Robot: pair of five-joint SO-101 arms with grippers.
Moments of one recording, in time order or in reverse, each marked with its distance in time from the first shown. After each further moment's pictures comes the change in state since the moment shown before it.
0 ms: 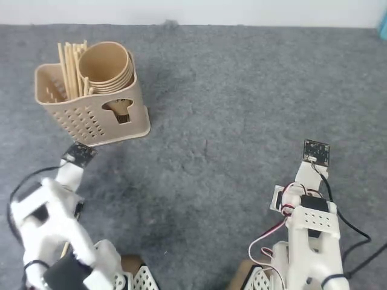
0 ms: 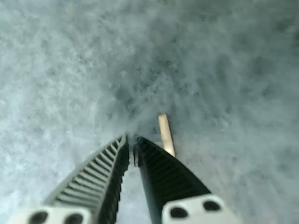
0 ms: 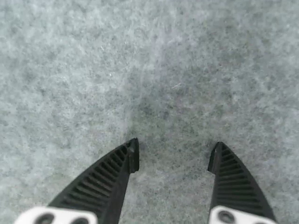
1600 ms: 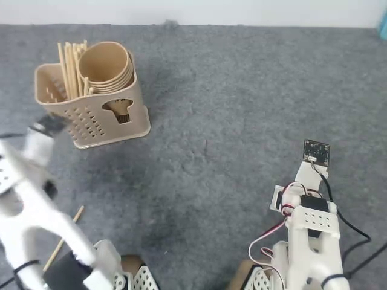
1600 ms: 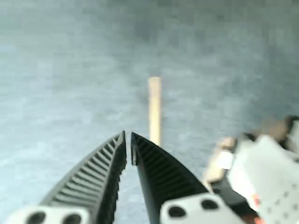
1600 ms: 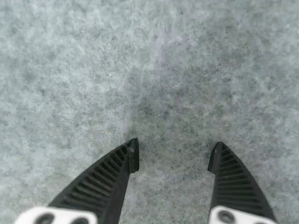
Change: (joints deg) left arm -0.5 0.0 -36.0 42.6 -0.4; right arm 0.0 0.0 0.0 0.0 0.0
